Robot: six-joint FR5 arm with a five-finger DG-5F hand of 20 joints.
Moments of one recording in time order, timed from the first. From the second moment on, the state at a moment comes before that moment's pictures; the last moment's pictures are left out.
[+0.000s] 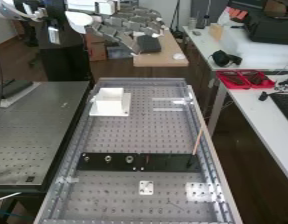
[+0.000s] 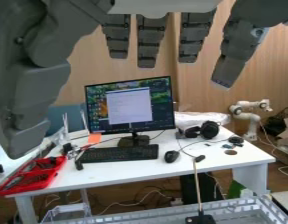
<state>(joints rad) 1.56 -1.51 -1.79 -3.07 -1.52 -0.67</state>
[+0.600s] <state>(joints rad) 1.49 -1.43 -2.03 -2.89 -1.49 -0.73</state>
